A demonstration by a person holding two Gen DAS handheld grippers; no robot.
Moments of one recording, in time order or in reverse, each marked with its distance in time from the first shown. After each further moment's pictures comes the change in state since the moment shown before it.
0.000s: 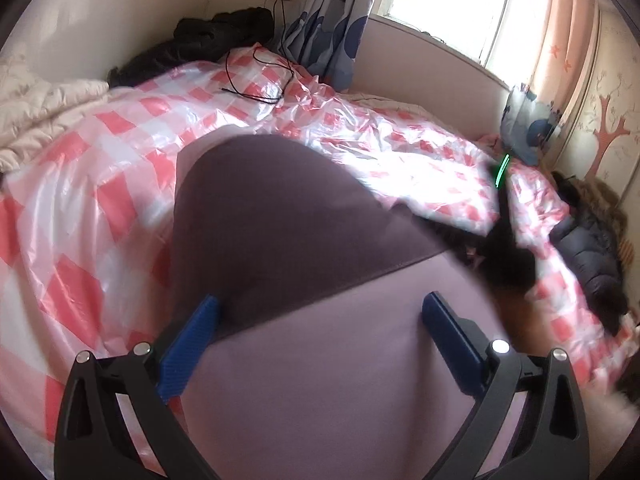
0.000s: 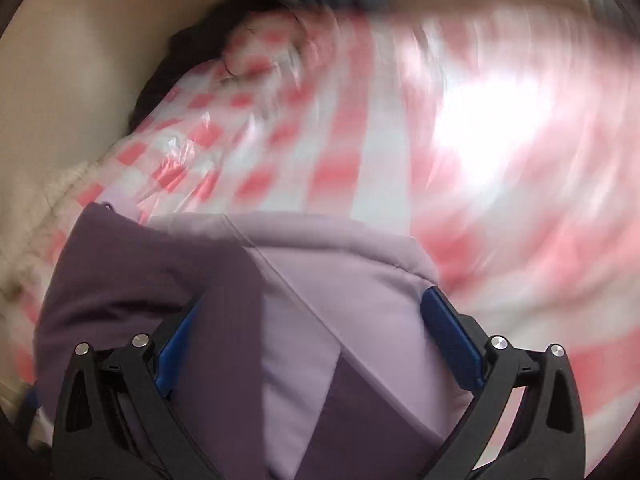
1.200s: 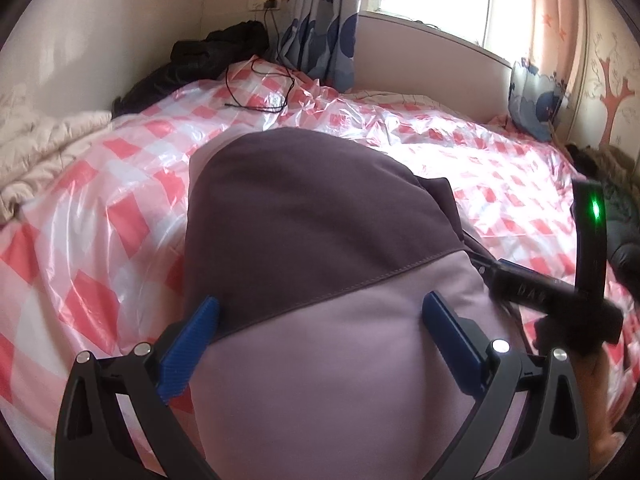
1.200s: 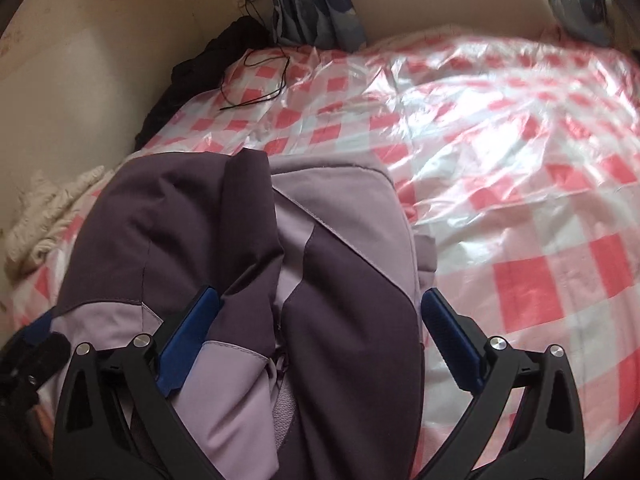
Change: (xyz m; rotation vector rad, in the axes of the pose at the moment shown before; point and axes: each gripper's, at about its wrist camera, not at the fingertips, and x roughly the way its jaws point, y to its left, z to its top) left arm 0.004 -0.022 -0.013 0.136 -0.025 0.135; right arm -0.085 0.013 -0.066 -0.098 -0.126 -0.103
